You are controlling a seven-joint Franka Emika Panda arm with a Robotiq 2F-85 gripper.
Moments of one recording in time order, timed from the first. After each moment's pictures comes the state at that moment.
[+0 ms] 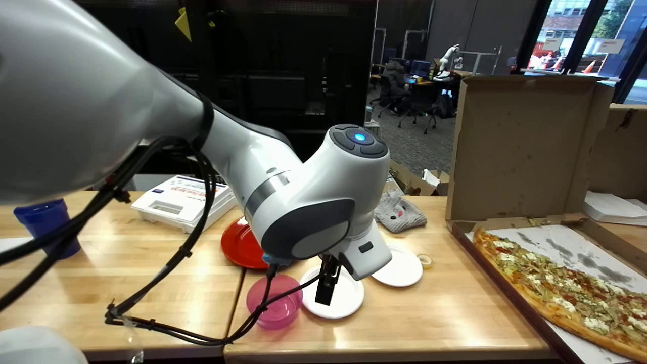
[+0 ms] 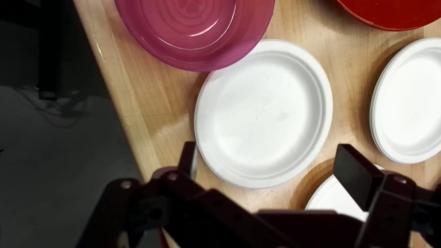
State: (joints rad) arm -0.31 -0.51 -0.15 -2.78 0.27 2.44 0.80
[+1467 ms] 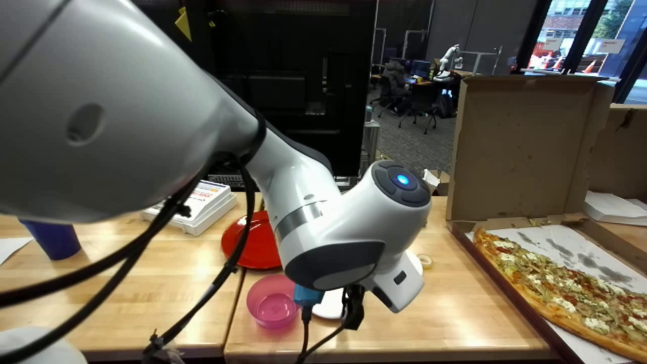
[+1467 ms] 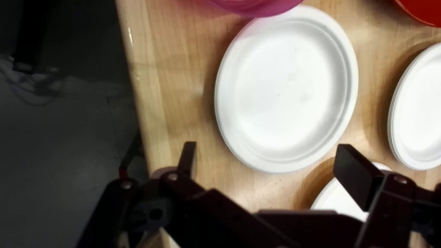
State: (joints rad) arm -0.30 -0.41 -0.28 -2.76 0.37 2.49 0.42
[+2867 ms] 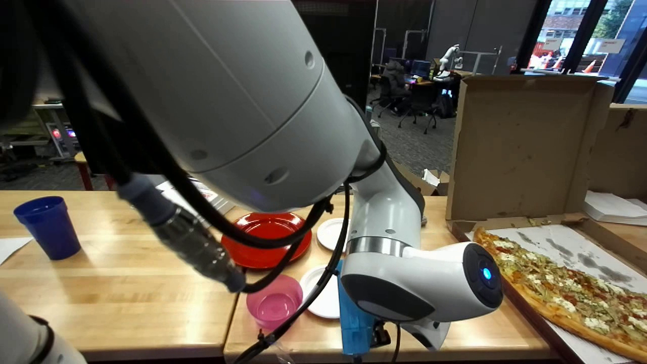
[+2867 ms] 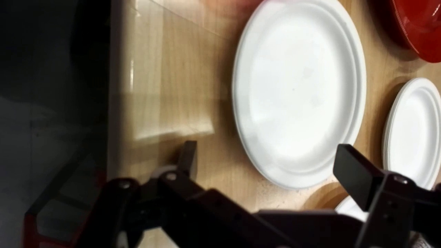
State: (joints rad) arm -0.28 -0.07 -0.44 -2.57 0.82 2.30 -0.29
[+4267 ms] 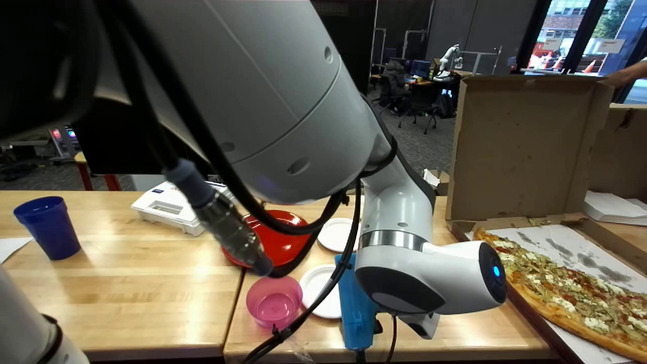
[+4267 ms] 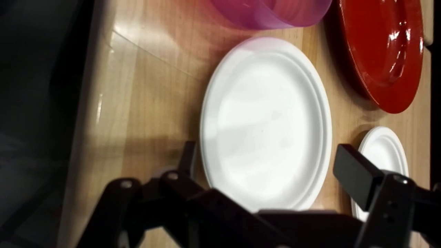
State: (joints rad) arm -0.31 -0.03 -0.41 -2.51 0.82 2.10 -0.35
